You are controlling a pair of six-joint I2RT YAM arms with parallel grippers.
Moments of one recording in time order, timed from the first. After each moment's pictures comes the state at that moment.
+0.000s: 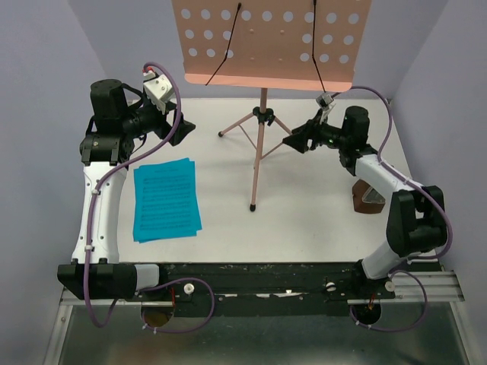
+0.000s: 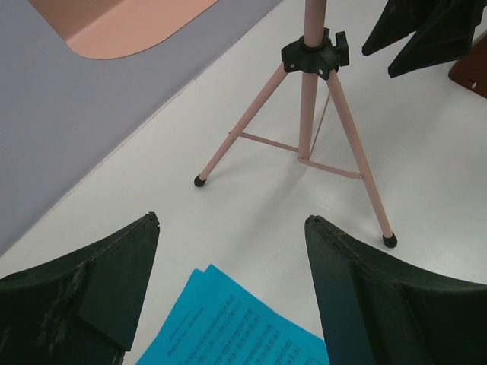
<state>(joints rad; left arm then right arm) 0.01 1.28 1.55 -0.60 0.80 0.39 0.17 1.59 1.07 0.26 -0.83 0.04</state>
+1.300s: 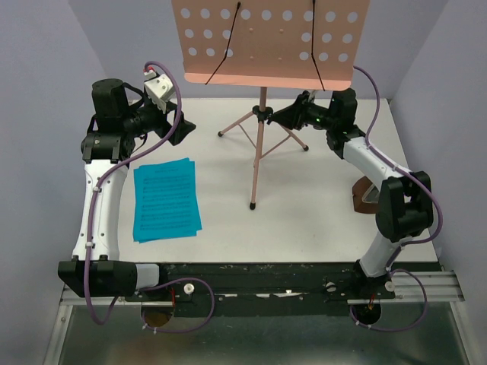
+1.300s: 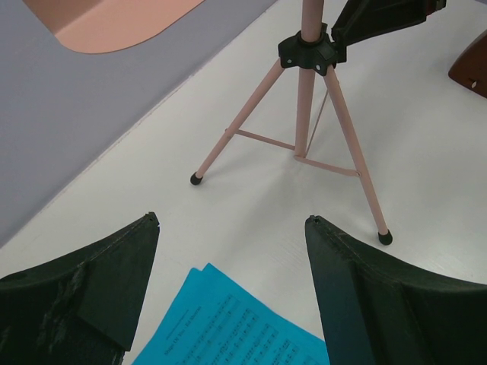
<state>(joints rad) 0.01 1.30 1.55 -0.60 0.80 0.38 0.26 1.76 1.34 0.35 -0.82 0.35</state>
